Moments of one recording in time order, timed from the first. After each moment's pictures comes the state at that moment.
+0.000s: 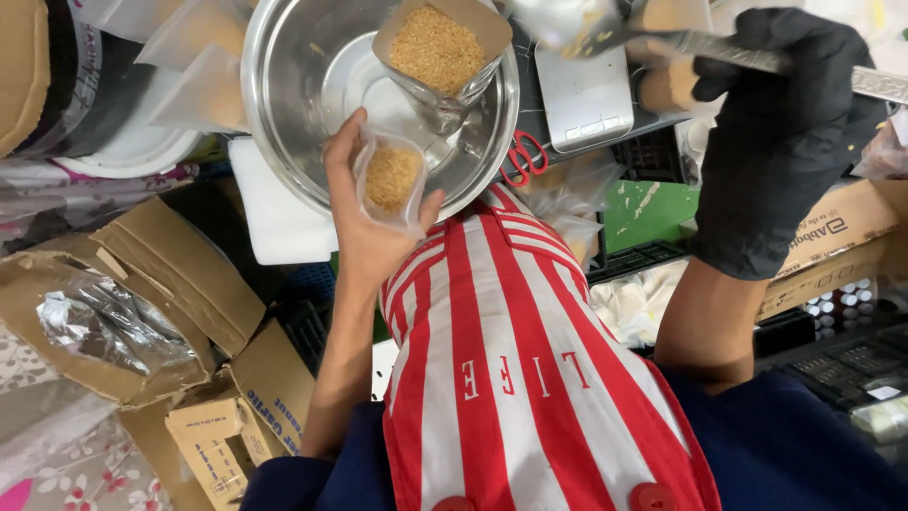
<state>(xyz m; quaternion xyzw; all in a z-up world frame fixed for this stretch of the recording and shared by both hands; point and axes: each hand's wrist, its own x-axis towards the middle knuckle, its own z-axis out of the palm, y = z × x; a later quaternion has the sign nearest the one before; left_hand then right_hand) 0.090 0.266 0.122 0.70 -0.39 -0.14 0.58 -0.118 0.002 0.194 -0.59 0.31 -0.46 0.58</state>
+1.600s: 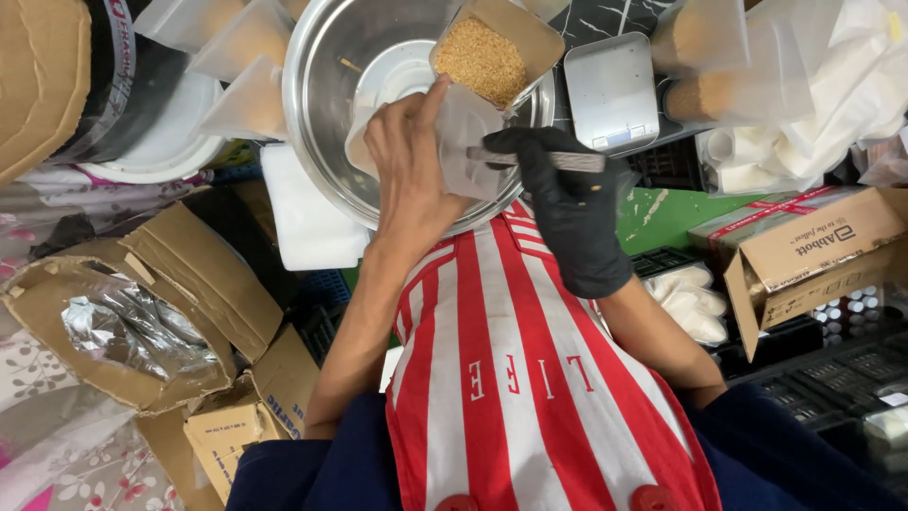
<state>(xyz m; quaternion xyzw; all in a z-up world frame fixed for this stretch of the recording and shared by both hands) 0.125 0.246 0.101 0.79 -0.49 -0.04 0.37 -0.014 0.134 0.180 -0.72 0.26 -0.29 0.57</state>
